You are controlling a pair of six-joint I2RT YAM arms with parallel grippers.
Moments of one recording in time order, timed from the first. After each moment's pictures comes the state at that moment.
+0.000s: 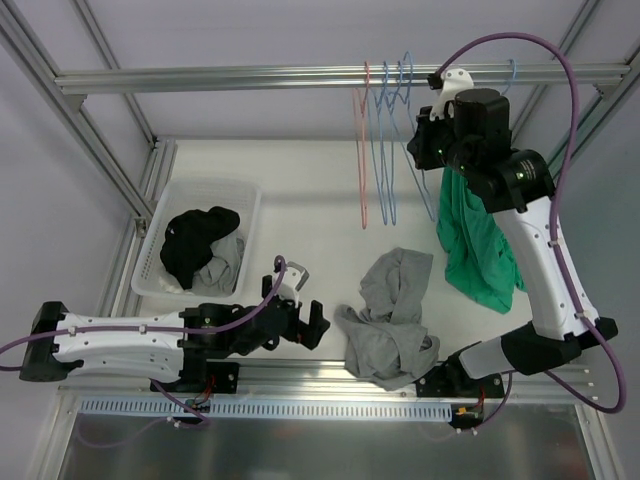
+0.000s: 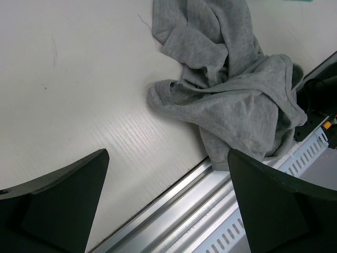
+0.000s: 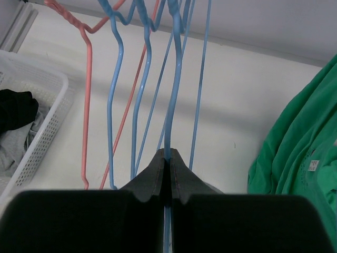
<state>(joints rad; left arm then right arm) -1.44 0.88 0.63 -0.35 -0.55 -0.68 0.47 1.43 1.97 -0.95 0.10 0.11</state>
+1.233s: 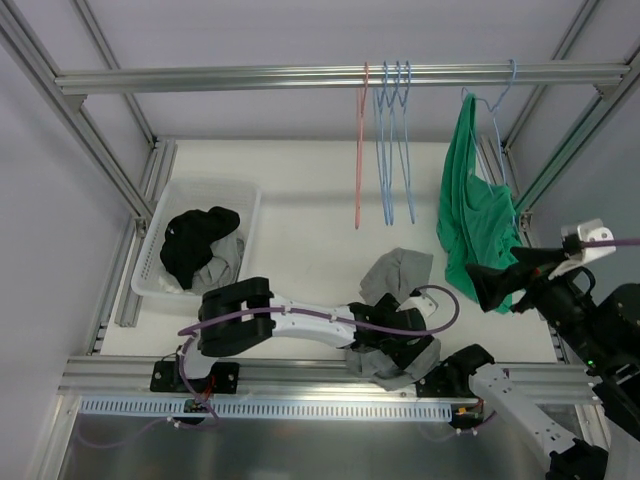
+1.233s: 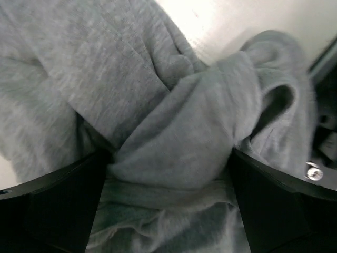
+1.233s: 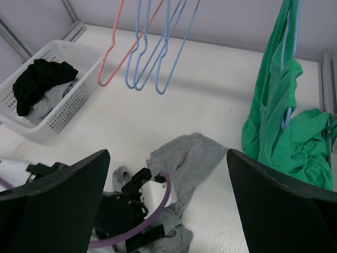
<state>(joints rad) -1.44 2.00 1.32 -0.24 -0.26 -0.48 0.46 0.57 1.52 -1.12 0.05 0.11</state>
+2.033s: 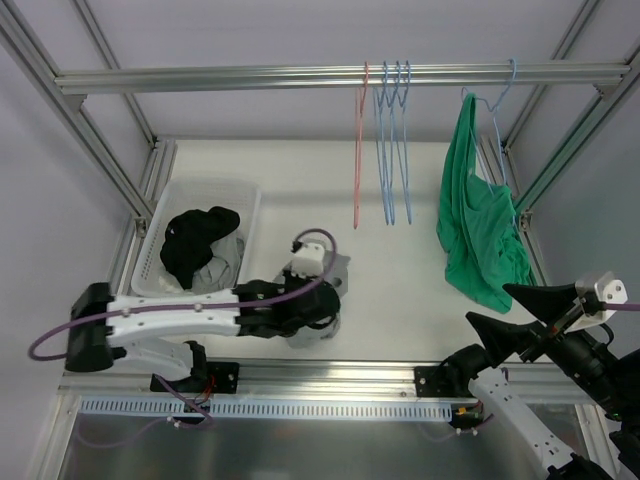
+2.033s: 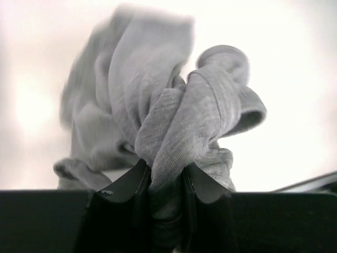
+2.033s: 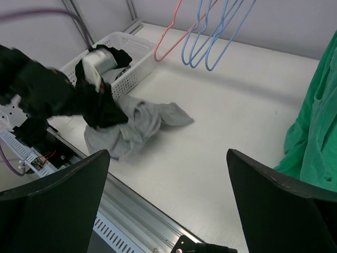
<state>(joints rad) -1.36 1.32 0.97 -0.65 -0.73 -0.90 0.46 0.37 1.48 -1.19 -0.17 0.15</state>
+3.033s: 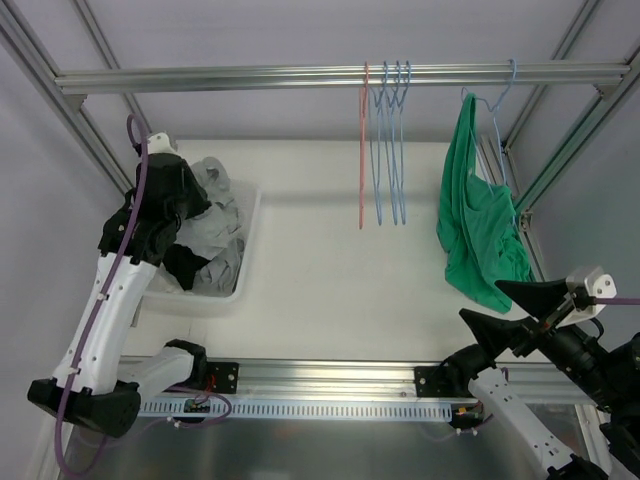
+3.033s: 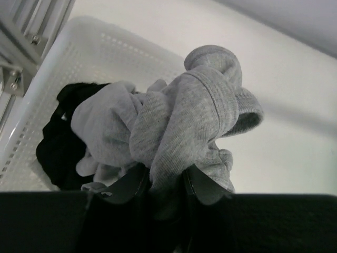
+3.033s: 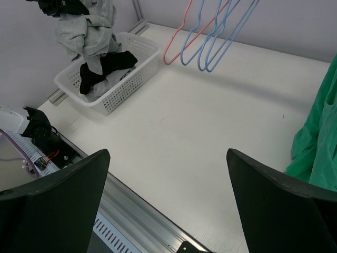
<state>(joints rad) -0.32 1.04 1.35 -0.81 -0.37 -0.47 0.46 0.35 1.43 -1.14 -0.20 0.15</state>
